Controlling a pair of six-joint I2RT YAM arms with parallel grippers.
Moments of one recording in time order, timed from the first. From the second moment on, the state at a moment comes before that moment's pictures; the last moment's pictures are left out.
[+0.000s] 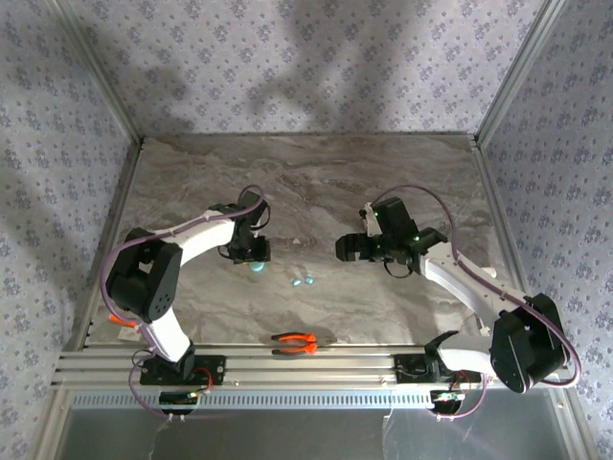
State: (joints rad) left arm -0.51 1.71 1.06 -0.72 0.05 -0.51; right arm 0.50 1.25 0.83 -0.50 -0.26 0.40
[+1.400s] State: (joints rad) left arm -0.49 1.55 0.89 -0.43 0.36 -0.67; right arm 0.47 1.54 0.88 -0.34 -0.47 0.51
